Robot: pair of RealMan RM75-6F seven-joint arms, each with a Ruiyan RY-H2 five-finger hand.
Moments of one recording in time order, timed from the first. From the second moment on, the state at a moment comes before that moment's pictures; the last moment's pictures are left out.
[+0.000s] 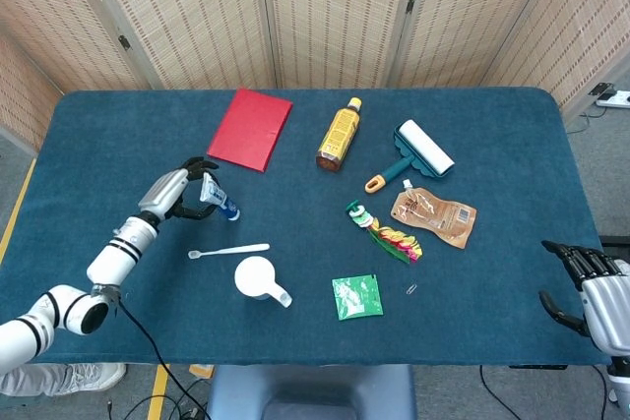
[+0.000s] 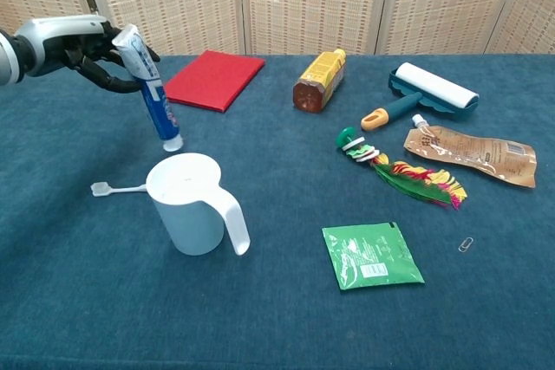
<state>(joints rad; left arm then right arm) -0.79 -1.37 -0.25 -1.24 1.34 0.72 -0.63 0.02 -1.04 0.03 -1.61 -1.64 1.61 0.11</state>
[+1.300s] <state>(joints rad) -0.87 -1.14 0.01 -1.52 1.79 1.03 -1.20 0.02 -1.04 0.03 -1.63 -1.64 1.61 0.08</state>
